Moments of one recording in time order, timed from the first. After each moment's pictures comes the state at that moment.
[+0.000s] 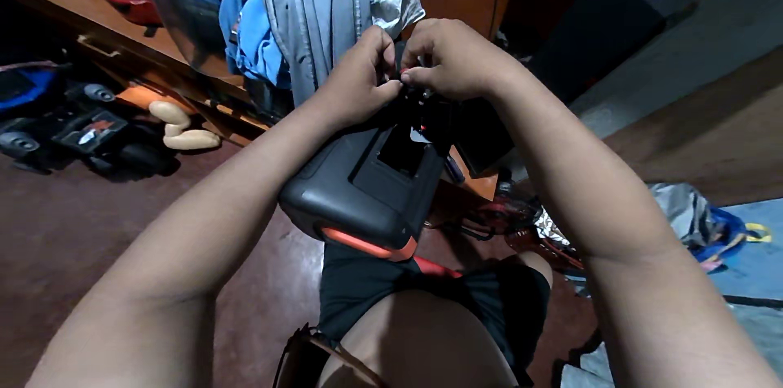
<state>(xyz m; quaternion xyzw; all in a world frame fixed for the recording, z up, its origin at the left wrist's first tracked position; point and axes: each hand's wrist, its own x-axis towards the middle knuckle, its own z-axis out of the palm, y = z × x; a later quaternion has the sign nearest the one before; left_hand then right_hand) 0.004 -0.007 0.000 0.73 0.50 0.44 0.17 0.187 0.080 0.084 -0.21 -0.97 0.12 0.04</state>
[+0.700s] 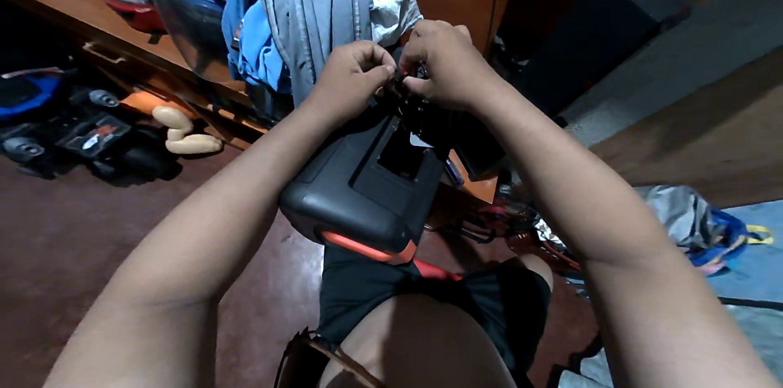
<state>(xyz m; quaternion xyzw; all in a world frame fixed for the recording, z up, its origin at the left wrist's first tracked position) 0.005 -0.015 0.008 0.64 0.52 0.50 0.26 0.185 0.075 0.072 -0.22 -0.97 0.02 0.09</state>
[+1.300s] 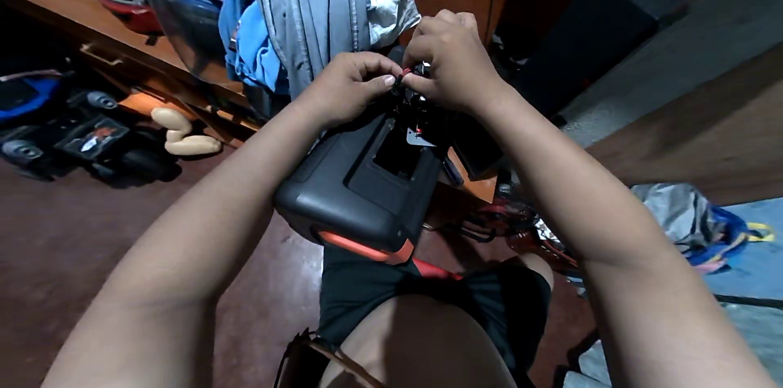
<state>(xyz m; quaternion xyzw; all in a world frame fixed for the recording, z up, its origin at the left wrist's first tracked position) -0.005 -0.012 0.007 0.70 0.51 0.43 0.26 0.193 0.082 0.062 -0.18 -0.97 -0.05 0.18</state>
